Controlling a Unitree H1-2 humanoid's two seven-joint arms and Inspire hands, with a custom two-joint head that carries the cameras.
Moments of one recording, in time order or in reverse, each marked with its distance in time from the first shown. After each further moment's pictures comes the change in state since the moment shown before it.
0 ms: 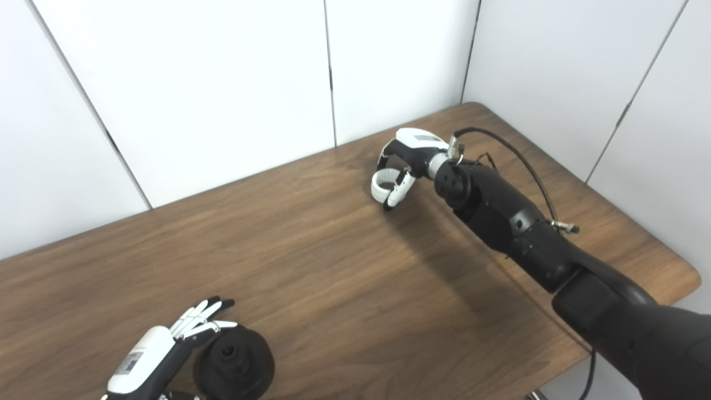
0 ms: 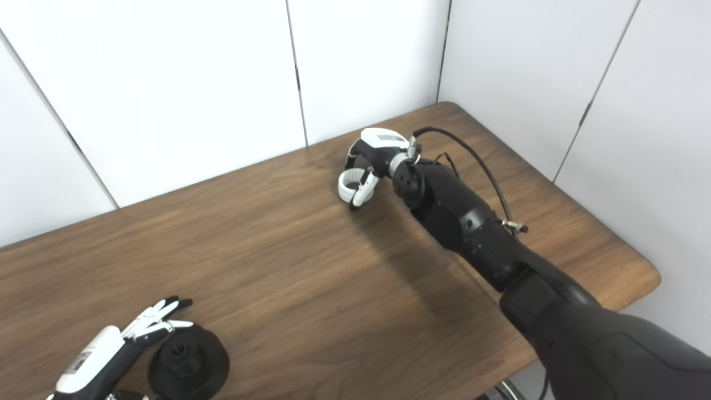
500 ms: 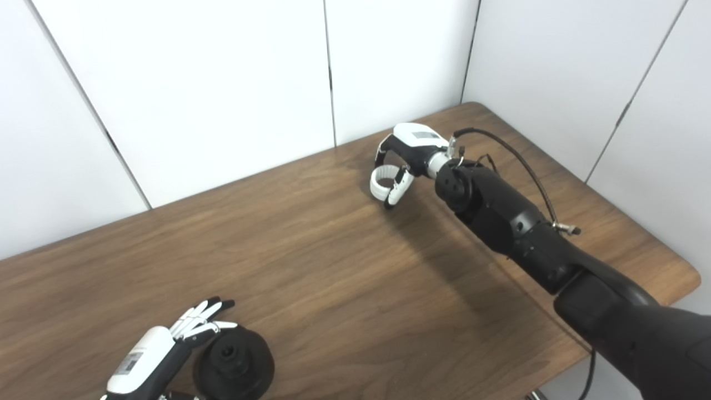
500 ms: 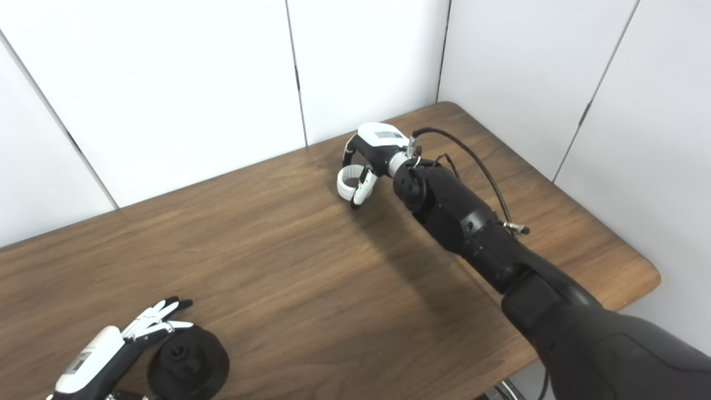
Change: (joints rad) left arm -0.001 0.003 0.000 -0.004 -0.001 0.003 -0.006; right arm 0.007 -0.002 0.004 0.006 -0.018 -0.065 -0.064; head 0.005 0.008
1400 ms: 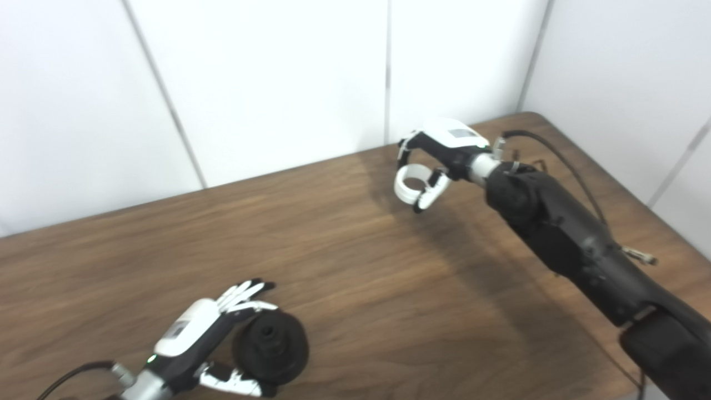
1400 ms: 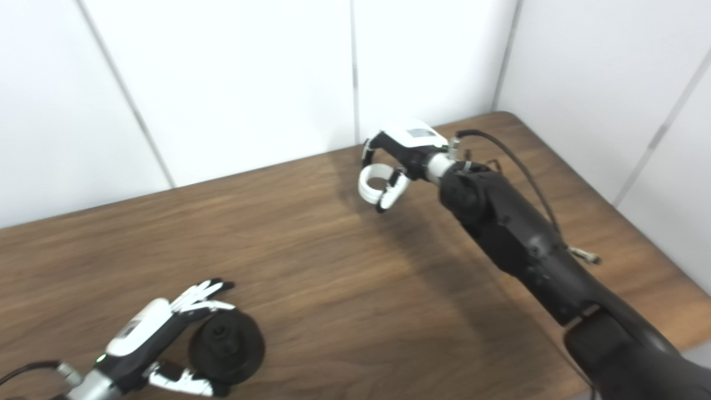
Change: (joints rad) left arm 0.003 -0.014 -0.006 -0.042 0.022 0.086 -0.006; right arm 0.057 -0.035 -0.005 -0.298 0.028 -0.069 0.119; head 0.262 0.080
